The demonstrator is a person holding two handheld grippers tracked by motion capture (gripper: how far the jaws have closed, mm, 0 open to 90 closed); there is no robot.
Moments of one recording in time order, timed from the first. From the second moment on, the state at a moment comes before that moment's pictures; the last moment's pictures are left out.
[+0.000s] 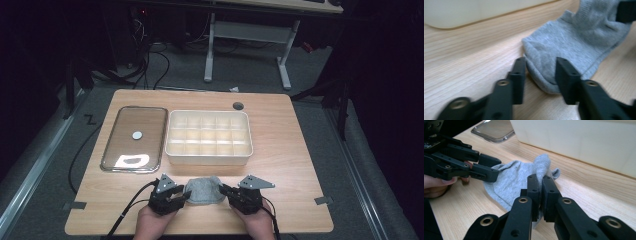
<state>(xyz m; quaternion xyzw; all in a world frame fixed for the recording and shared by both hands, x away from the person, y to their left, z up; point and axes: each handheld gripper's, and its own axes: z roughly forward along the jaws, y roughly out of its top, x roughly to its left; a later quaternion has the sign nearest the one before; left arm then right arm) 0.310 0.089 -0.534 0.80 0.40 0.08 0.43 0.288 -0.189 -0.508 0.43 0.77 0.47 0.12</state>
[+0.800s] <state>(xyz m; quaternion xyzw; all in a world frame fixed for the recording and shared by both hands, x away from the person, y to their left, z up) 0.308 0.093 -0.534 0.79 0.39 0.08 0.46 0.282 -0.134 -0.488 0.41 0.80 0.39 0.21</state>
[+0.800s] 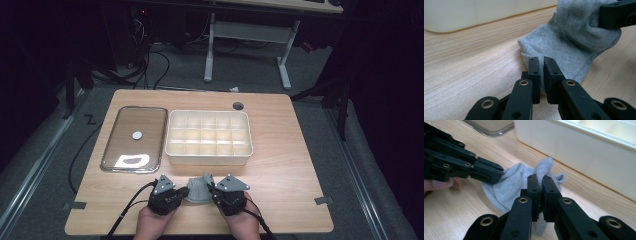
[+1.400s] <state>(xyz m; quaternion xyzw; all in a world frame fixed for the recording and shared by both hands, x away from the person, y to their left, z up) 0.308 0.093 -0.535 0.80 0.38 0.07 0.46 0.297 -0.092 -0.512 0.37 0.83 0.37 0.17</state>
